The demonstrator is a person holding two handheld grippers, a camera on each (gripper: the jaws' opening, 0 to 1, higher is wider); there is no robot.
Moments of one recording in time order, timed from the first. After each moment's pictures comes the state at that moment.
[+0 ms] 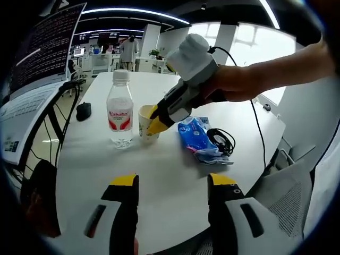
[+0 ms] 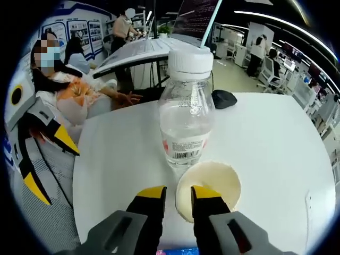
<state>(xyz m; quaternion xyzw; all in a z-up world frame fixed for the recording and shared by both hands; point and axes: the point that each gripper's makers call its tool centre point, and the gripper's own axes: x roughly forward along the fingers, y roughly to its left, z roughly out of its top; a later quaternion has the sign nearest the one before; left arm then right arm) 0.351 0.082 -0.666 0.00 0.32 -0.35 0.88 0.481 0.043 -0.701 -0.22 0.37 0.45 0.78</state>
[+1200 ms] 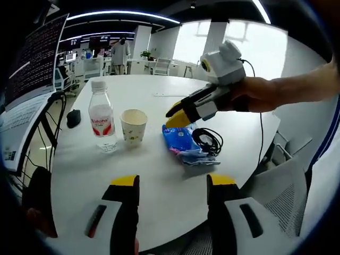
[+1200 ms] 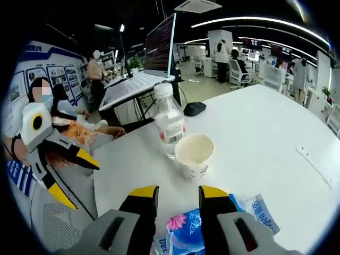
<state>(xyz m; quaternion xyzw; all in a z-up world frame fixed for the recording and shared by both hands) 0.325 0.056 -0.654 0.01 0.31 -0.37 0.87 0.424 -0.031 -0.666 -0.07 0.34 0.38 0.86</state>
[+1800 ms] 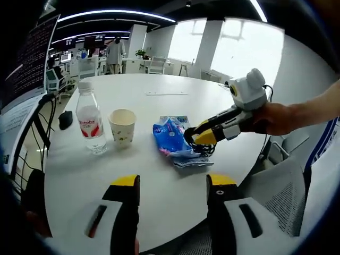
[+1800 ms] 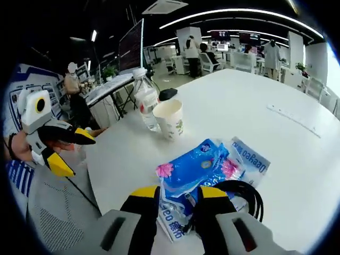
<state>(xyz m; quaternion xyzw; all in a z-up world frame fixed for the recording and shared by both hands) 0.320 0.035 -0.655 0.02 0.32 -0.39 0.86 0.364 -0.106 -0.703 0.00 0.37 0.27 0.89</state>
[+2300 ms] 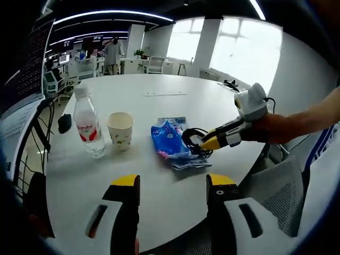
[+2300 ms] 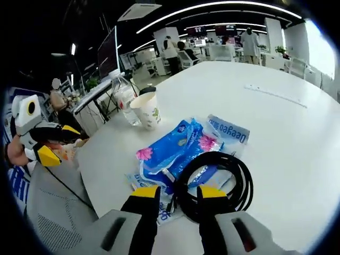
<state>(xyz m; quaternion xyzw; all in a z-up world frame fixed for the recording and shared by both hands) 0.319 0.033 -0.648 0.03 0.32 -0.39 0.86 0.355 -0.131 -0.724 0.04 0.39 0.23 0.89</state>
